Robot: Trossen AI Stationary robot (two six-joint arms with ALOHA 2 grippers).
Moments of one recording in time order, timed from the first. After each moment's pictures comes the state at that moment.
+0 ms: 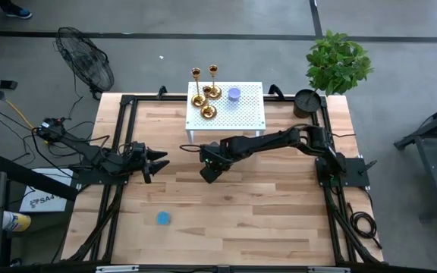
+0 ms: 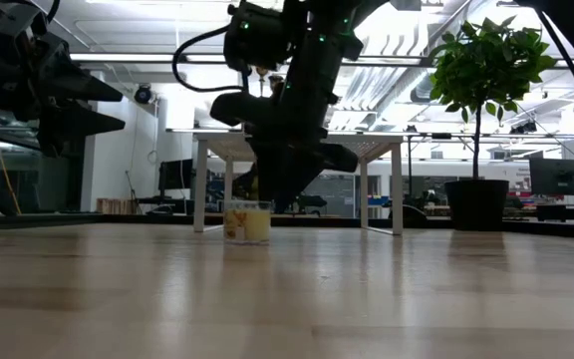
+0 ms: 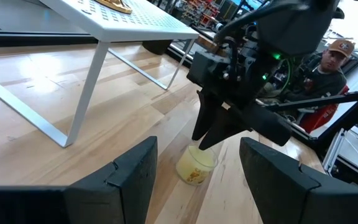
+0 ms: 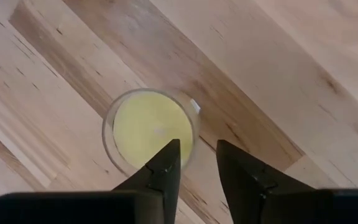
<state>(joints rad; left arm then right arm) -0.48 0.22 0.03 0.05 -0.77 -0.63 -0.01 2.16 1.69 -0.75 0.00 0.83</state>
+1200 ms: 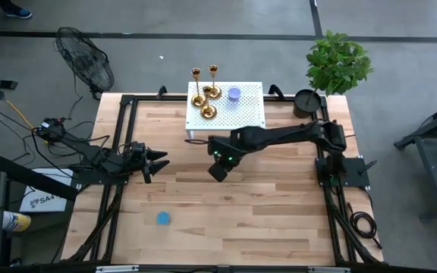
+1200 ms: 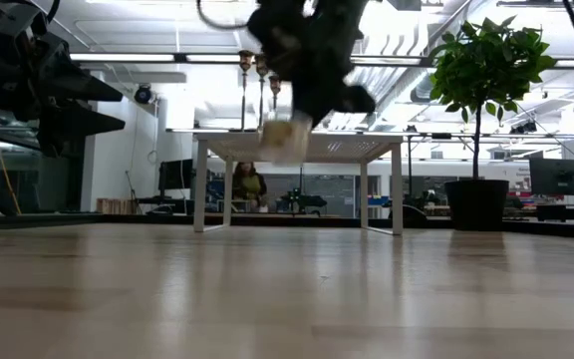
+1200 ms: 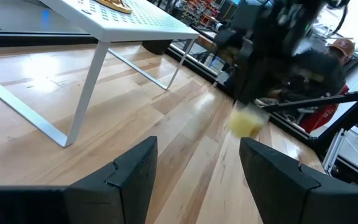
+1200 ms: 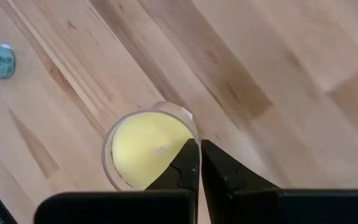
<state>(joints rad) -0.48 0.23 0.03 0.05 -0.77 -0.63 -0.01 1.98 1.71 -0.94 -0.08 0.72</state>
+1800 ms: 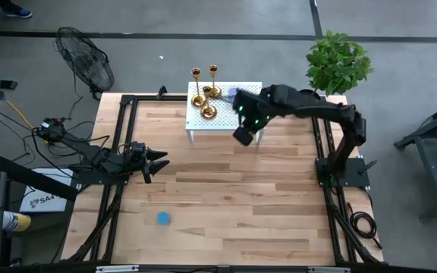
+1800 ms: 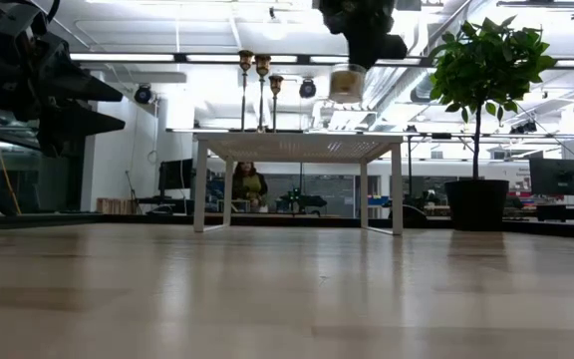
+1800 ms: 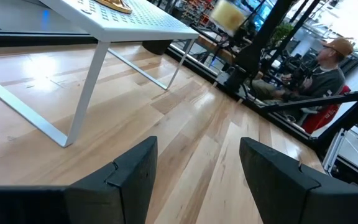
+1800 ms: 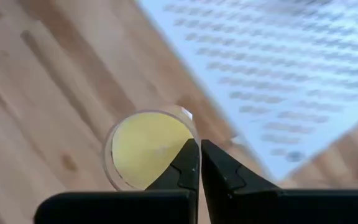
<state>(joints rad) -0.48 0.23 0.03 0.05 -0.77 -0.63 -0.22 1.76 1.87 -1.33 0.08 0.42</state>
